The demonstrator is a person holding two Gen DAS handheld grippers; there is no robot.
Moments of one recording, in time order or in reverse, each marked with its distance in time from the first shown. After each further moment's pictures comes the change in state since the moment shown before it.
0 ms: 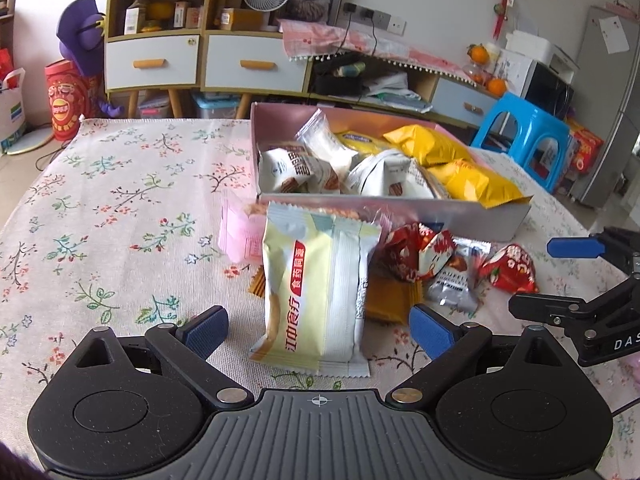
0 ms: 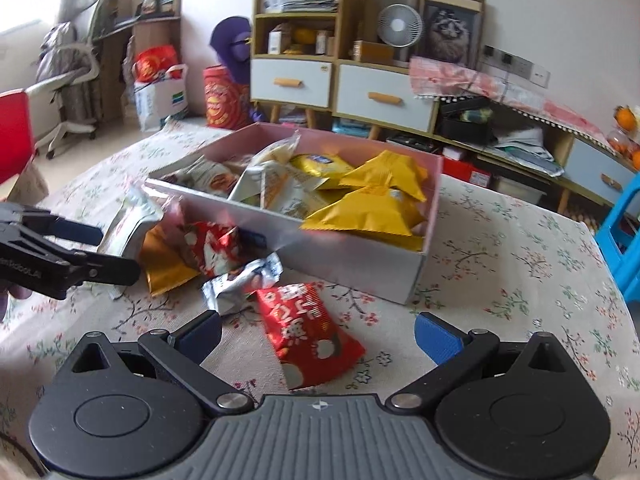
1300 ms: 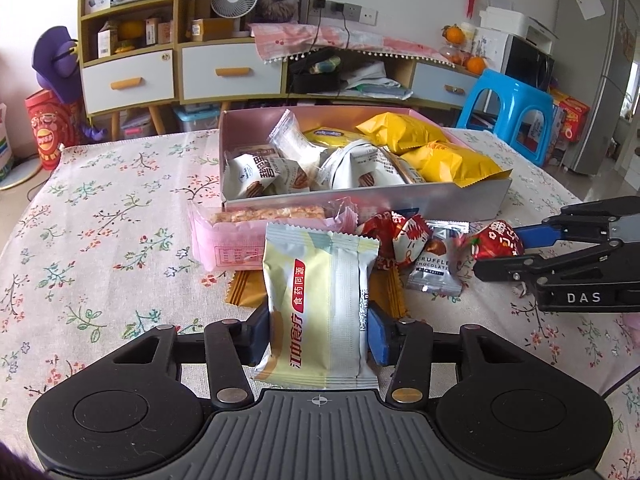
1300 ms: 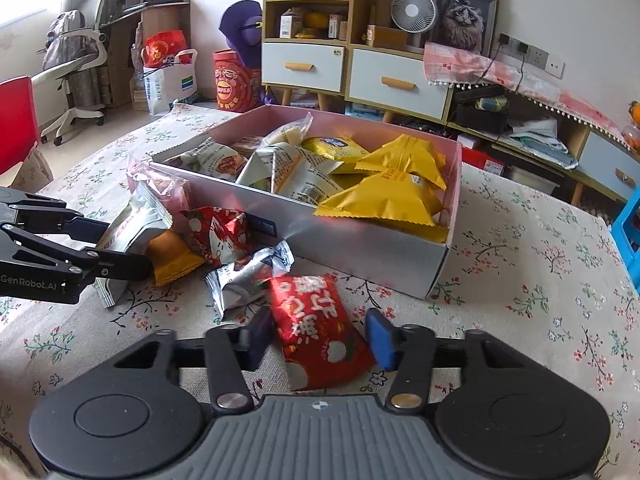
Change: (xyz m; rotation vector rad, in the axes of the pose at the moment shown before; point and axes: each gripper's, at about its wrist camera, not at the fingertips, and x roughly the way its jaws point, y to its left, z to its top) left arm -0.002 -0.020 0.001 0.109 0.010 -0.005; right arm 0.010 0.000 0.004 -0.011 0.039 0.026
